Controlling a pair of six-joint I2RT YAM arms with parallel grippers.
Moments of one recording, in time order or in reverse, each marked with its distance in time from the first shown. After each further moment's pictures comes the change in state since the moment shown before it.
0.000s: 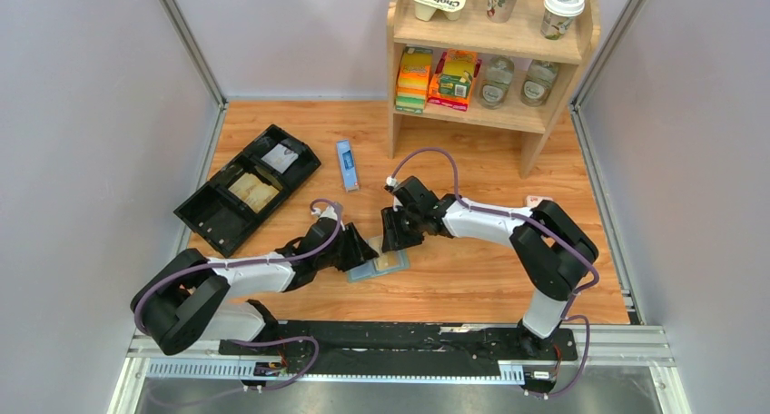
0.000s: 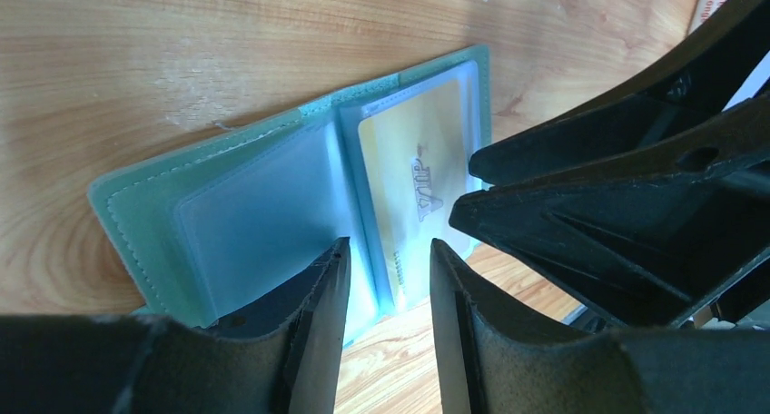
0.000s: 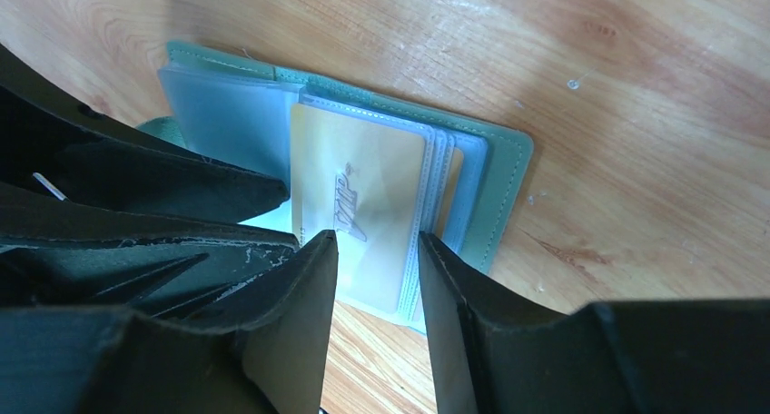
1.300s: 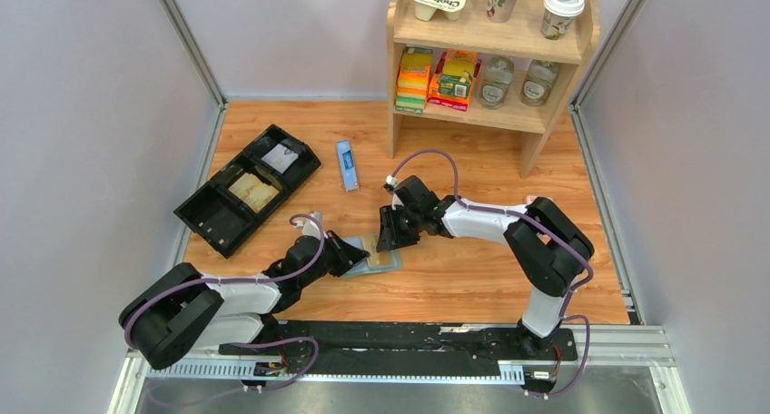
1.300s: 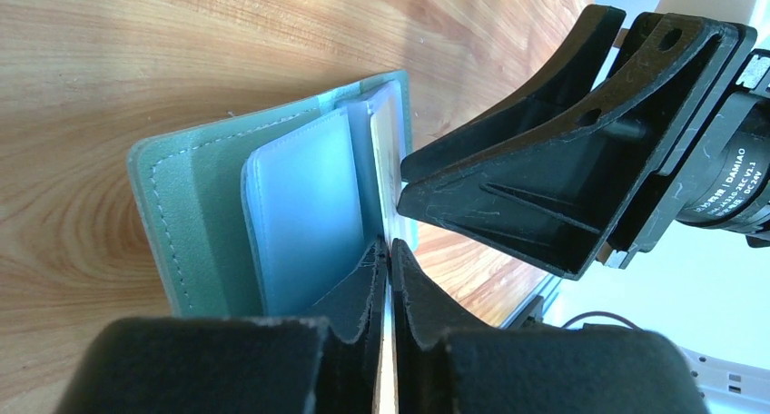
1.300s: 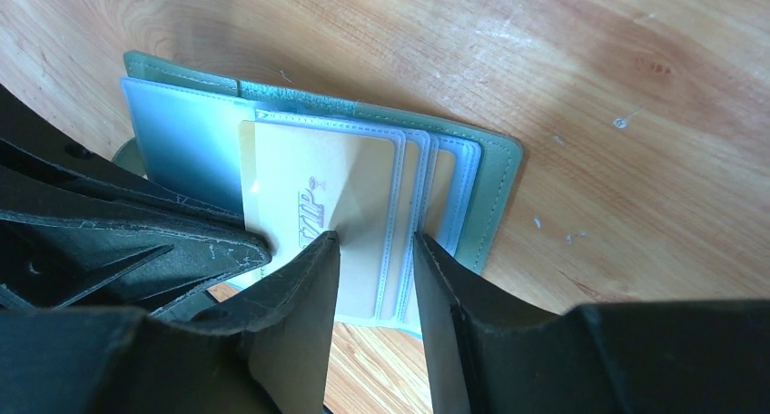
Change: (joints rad) left arm 0.013 -0.089 -0.251 0.423 -0.035 -0.151; right arm -0.016 0.032 -0.023 0.111 -0.087 0.046
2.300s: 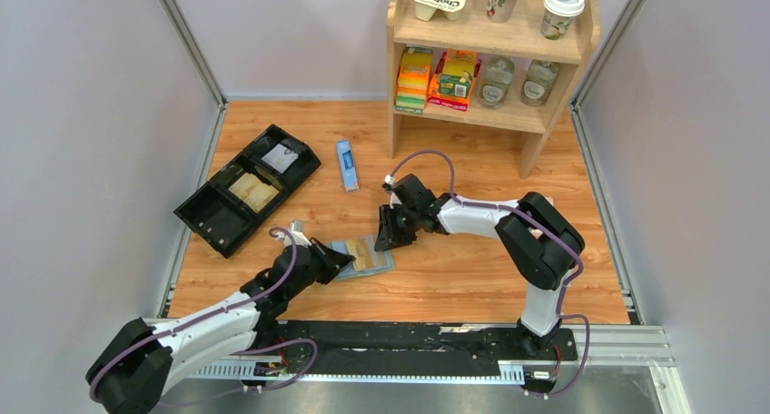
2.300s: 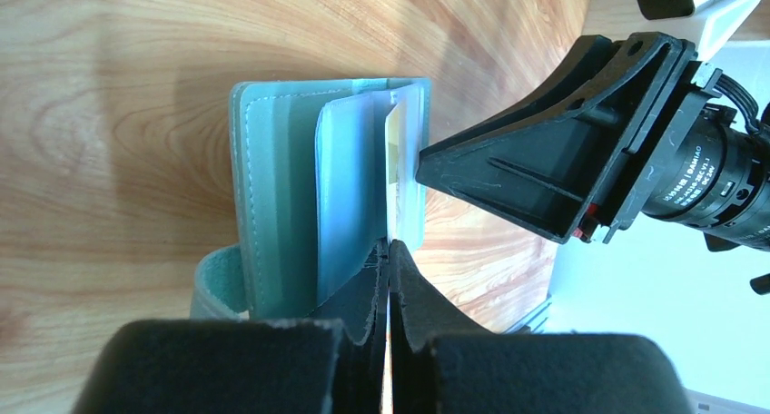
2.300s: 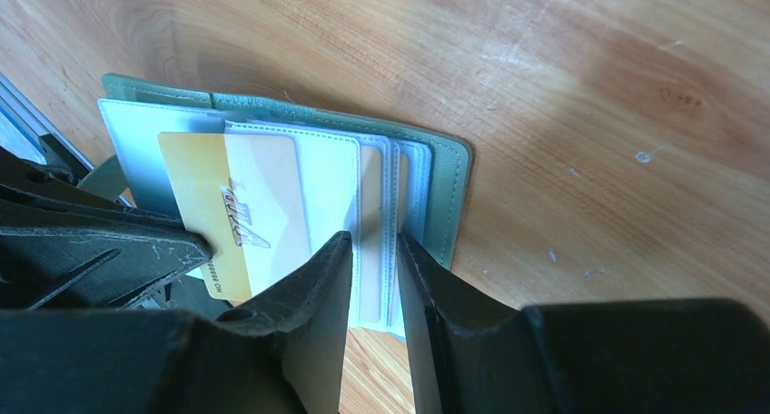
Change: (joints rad) left arm 0.000 -0.396 -0.046 -0.396 -0.112 -0.095; right arm -0.015 0.062 0.032 0.014 -0.042 0.041
